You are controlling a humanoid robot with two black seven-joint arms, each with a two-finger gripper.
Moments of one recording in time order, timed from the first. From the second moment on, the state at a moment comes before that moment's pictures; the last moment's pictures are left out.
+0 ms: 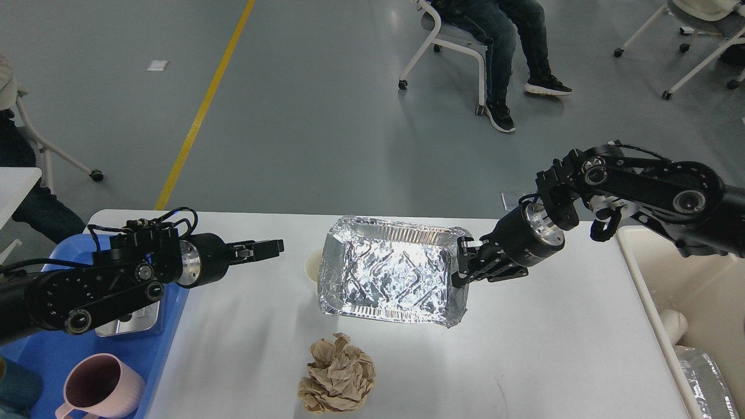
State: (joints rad) left arm -0.95 0.50 0.03 -1.09 1.09 -0.11 -0.01; right arm 1.28 -0.49 -0.08 1.18 -0.44 0.84 -0.29
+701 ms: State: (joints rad) left arm -0.94 0.31 0.07 -0.95 1.09 -0.11 -0.02; right arm 1.28 -0.49 -0.06 1.18 -0.44 0.84 -0.29
